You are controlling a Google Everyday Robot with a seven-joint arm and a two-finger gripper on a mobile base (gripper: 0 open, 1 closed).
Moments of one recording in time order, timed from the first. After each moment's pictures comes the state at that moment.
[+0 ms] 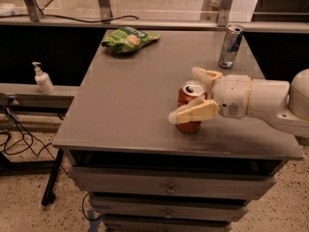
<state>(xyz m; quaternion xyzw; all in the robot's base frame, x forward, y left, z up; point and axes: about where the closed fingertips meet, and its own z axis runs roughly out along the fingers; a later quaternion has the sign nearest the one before) 0.520 -0.069 0.898 -0.43 0.65 0.33 0.53</state>
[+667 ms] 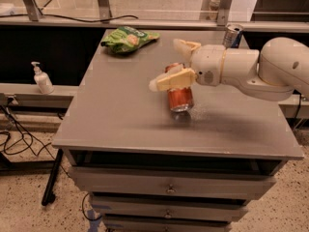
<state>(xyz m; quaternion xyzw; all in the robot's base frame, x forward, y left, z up) 0.591 -0.030 0.936 -0.44 0.61 0.32 0.57</state>
